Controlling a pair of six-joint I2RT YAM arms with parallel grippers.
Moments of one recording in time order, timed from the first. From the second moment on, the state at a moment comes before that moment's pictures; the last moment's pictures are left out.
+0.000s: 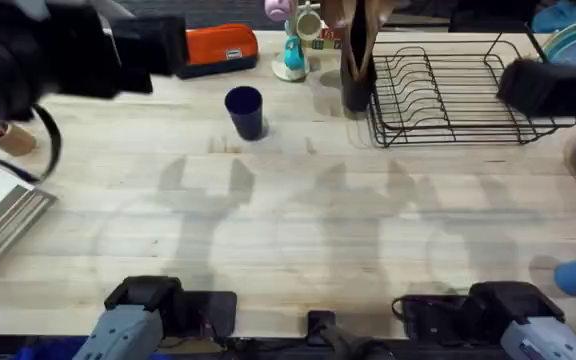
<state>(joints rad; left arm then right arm) 0.00 0.81 1.16 -0.79 0.04 0.06 0.01 0.67 1.04 -0.80 -0.01 0.01</state>
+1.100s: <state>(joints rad) -0.02 1.12 1.32 -0.91 0.04 0.07 0.01 0.80 1.12 -0.83 -0.03 0.09</state>
